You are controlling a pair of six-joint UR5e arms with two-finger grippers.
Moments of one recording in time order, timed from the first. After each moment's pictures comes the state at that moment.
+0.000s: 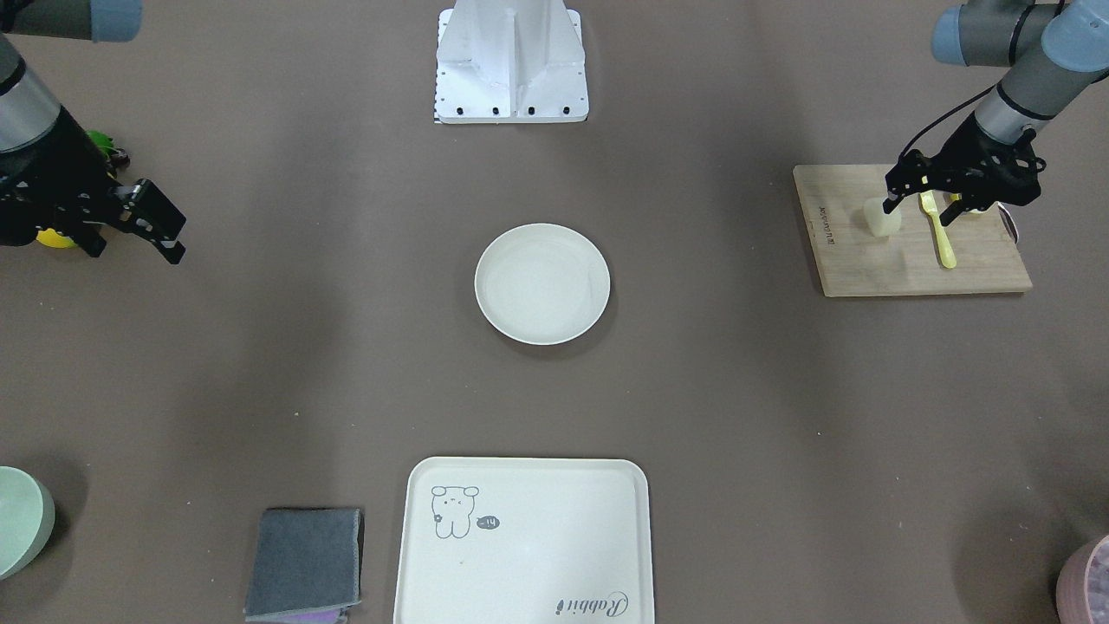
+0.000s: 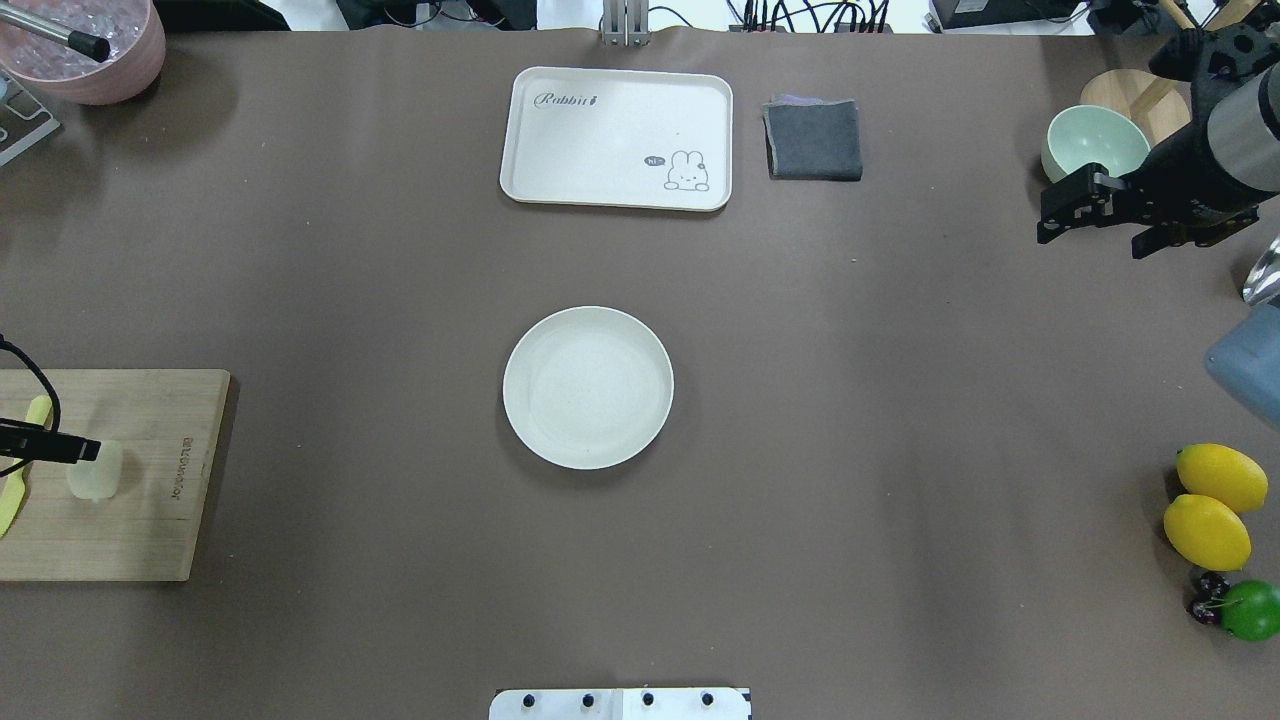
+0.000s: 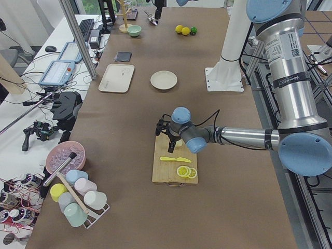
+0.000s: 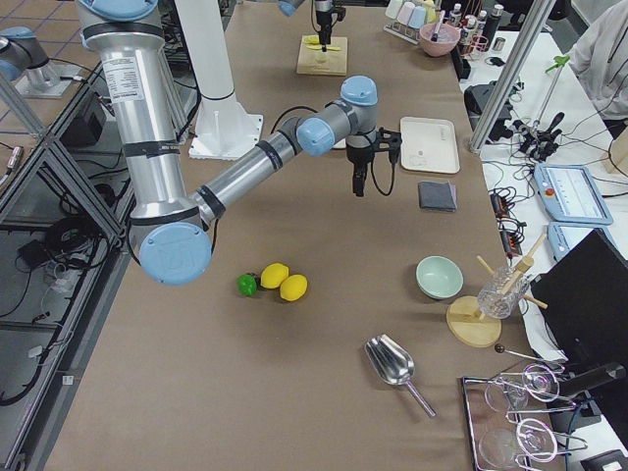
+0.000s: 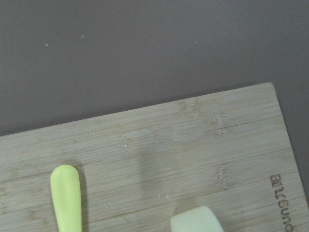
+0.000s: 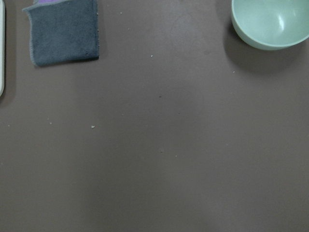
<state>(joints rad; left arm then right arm) -0.85 -1.28 -1.77 -2.46 -2.09 -0.78 1.08 -1.40 2.04 -1.61 2.18 0.88</state>
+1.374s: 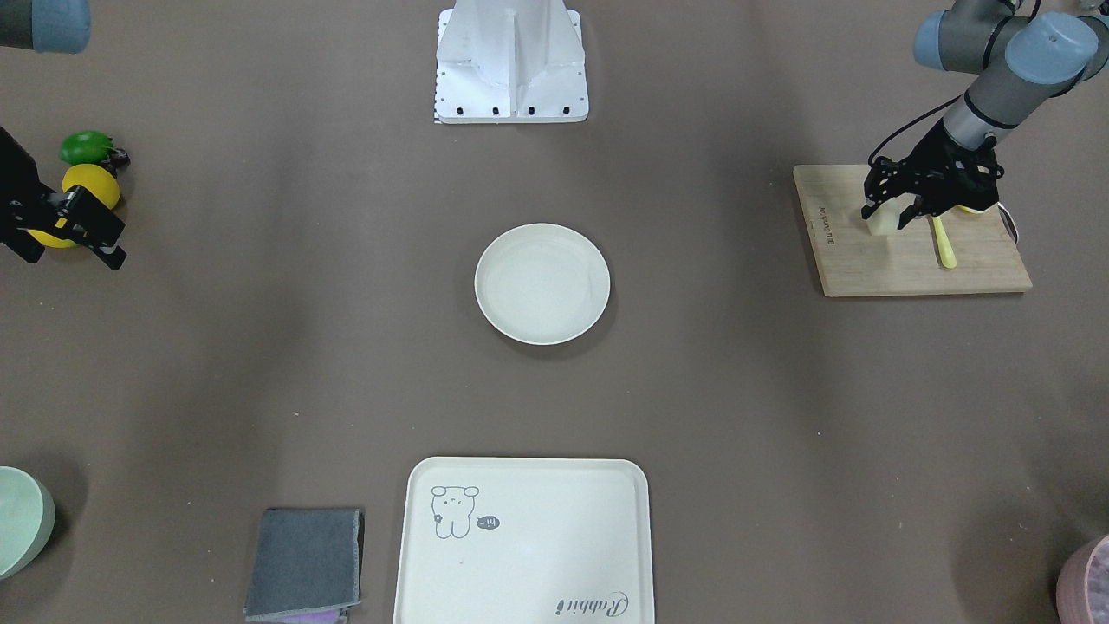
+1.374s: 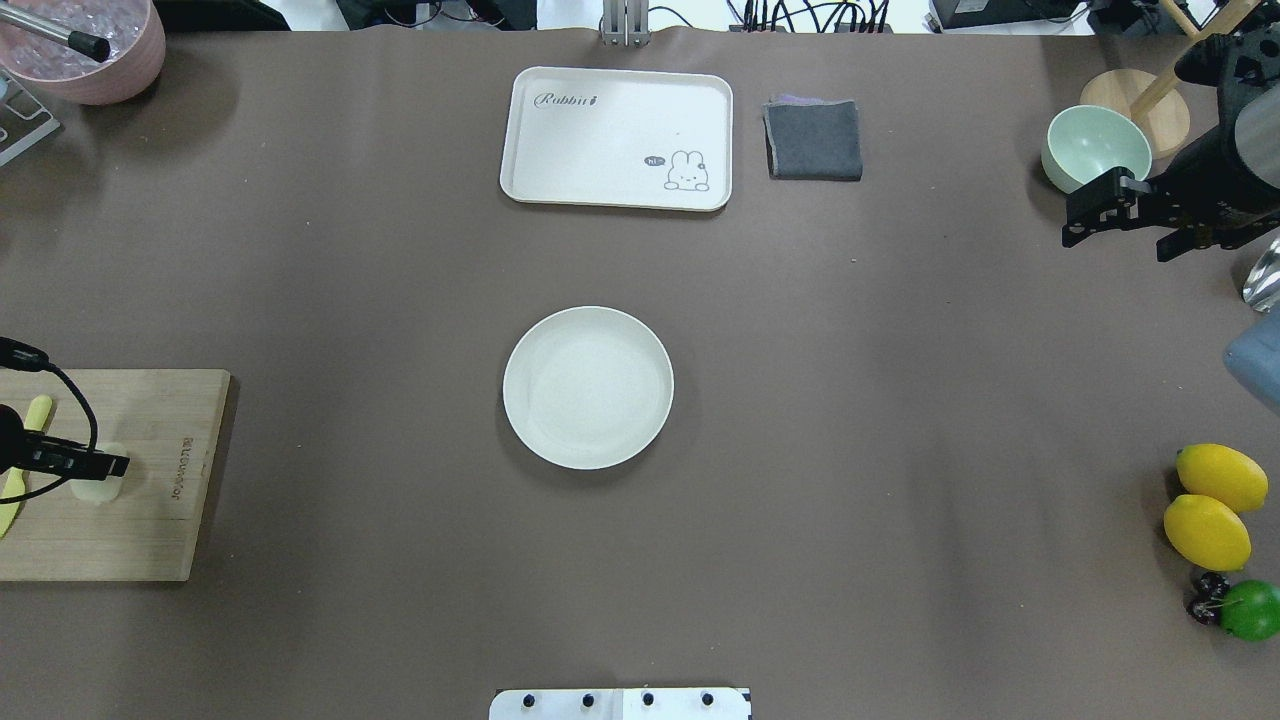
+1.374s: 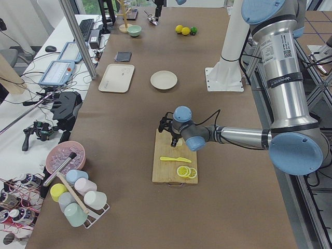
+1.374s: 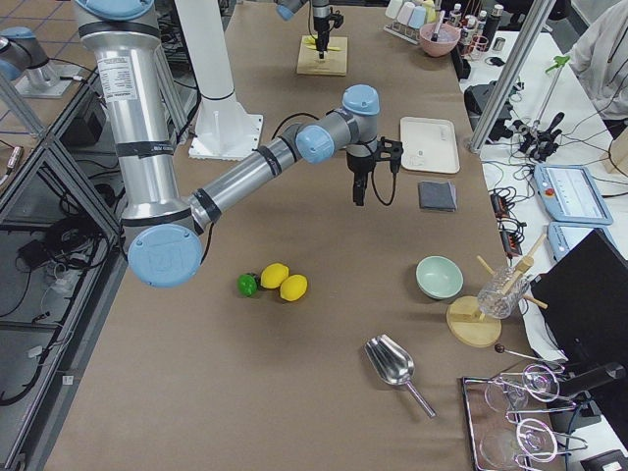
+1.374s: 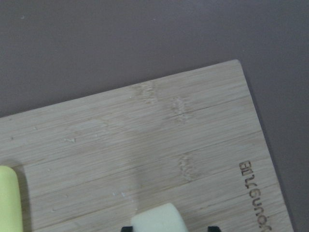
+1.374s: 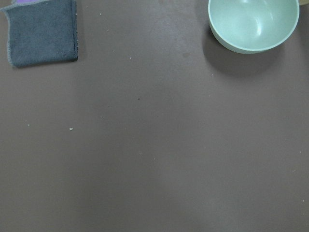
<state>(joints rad) -0.78 -1.30 -1.77 -2.48 -2.08 -0.79 1.09 -1.42 2.02 -1.60 2.18 0.86</state>
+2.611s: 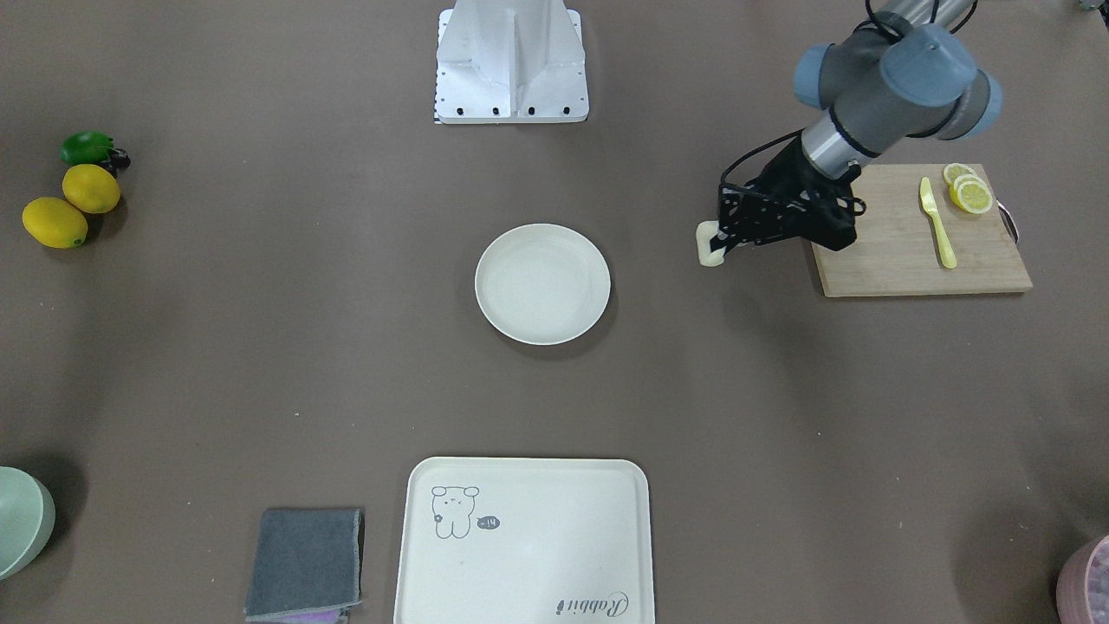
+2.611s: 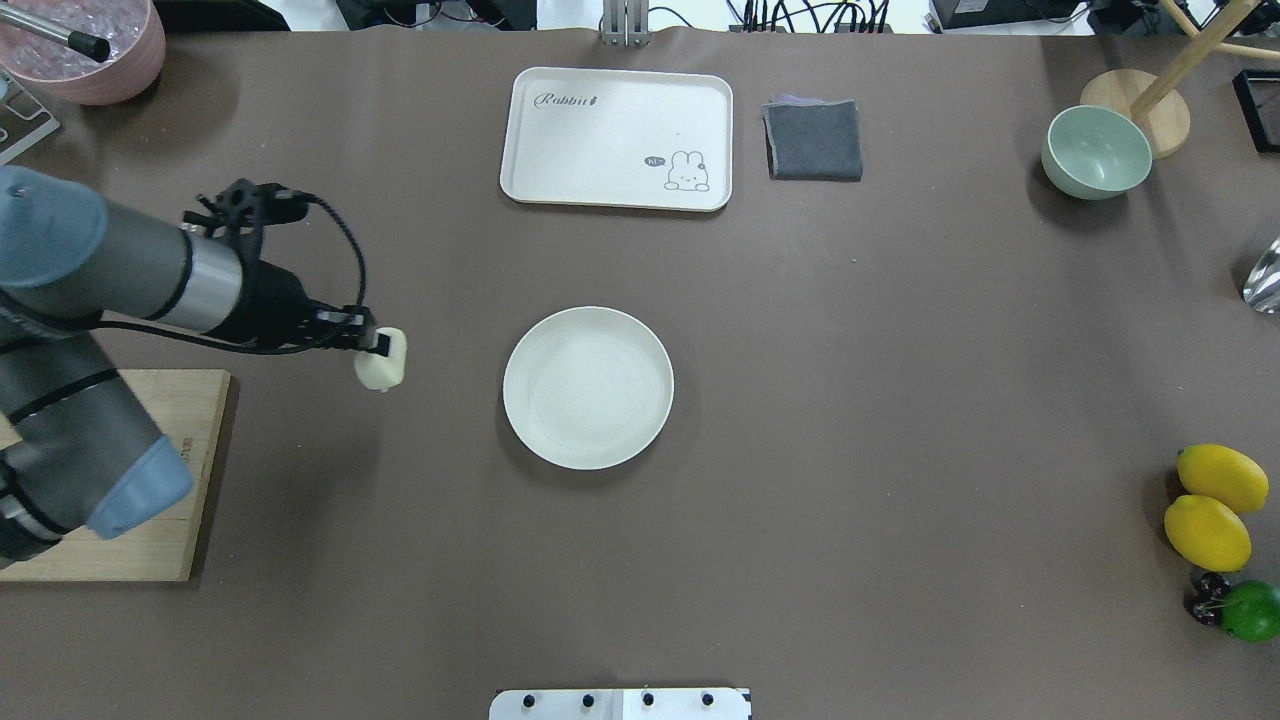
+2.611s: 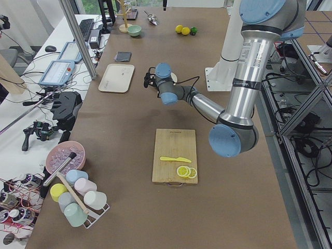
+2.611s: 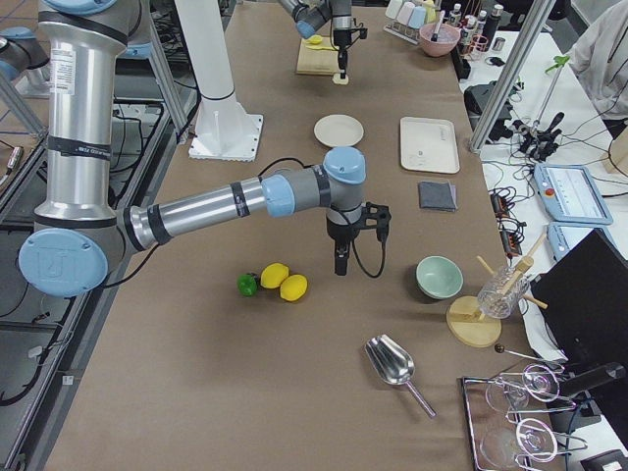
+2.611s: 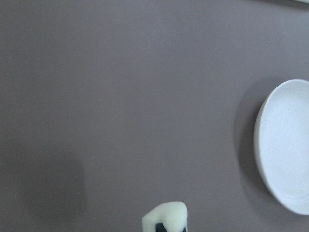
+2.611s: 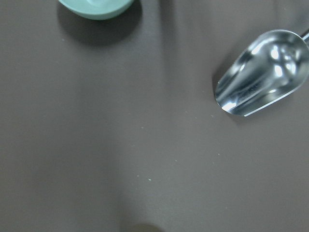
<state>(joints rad) -0.73 -1.87 -1.75 -2.27 -2.14 -1.17 1.35 -1.70 1.97 -1.60 2.23 0.40</state>
